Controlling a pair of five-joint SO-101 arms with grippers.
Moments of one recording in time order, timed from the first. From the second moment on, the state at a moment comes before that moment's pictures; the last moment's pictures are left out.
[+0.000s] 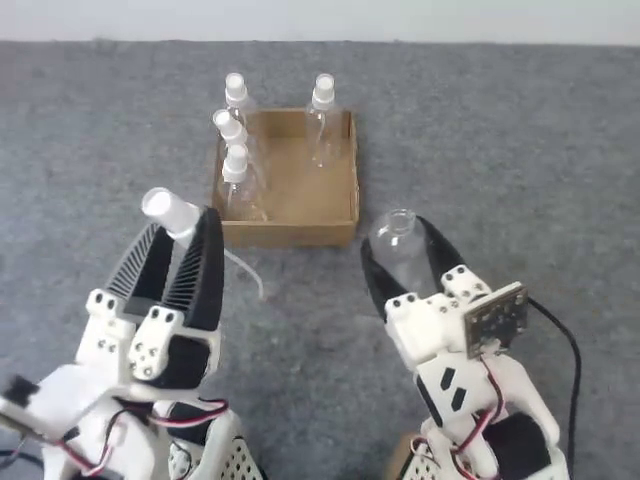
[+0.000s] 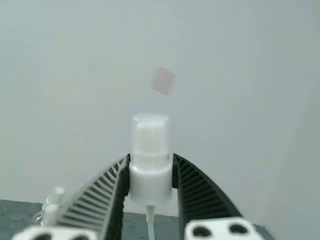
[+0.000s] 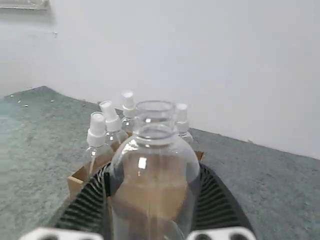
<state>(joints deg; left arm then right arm) 11.4 -103.4 53.1 50.9 25.4 -28.7 -104.0 70.9 47.1 0.0</state>
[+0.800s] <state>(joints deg) -3.4 -103.4 53.1 43.7 49.6 -50.5 -103.1 76.2 47.0 6.2</state>
